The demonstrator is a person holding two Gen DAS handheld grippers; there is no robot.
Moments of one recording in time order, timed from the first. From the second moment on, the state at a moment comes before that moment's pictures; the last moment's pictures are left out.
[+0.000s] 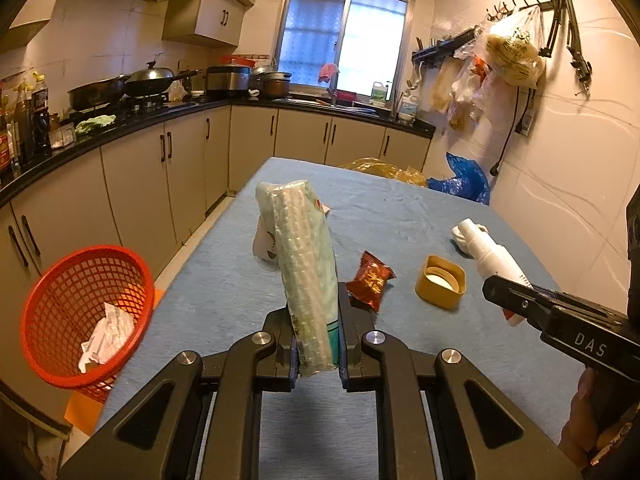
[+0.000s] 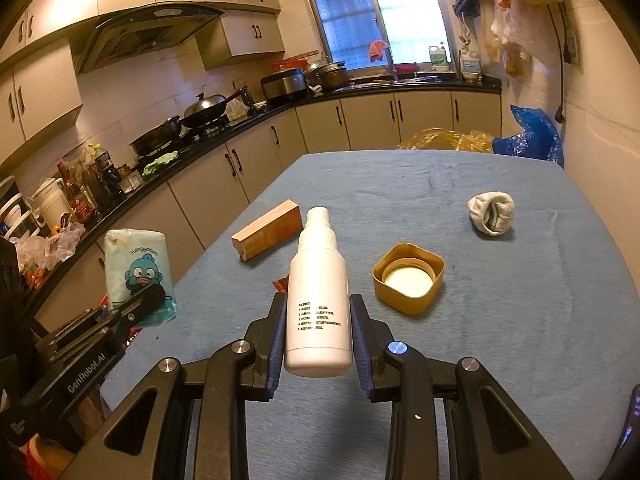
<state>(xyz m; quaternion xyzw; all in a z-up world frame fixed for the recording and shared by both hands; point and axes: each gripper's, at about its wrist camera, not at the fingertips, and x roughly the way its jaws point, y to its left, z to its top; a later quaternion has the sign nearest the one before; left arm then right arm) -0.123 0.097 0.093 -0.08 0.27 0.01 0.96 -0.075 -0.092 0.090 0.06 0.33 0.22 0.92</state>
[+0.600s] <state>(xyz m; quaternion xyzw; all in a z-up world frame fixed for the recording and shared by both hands) -0.140 0.186 0.095 -0.12 0.27 0.10 0.95 -0.064 -0.007 0.093 0.02 0.35 0.30 0.89</state>
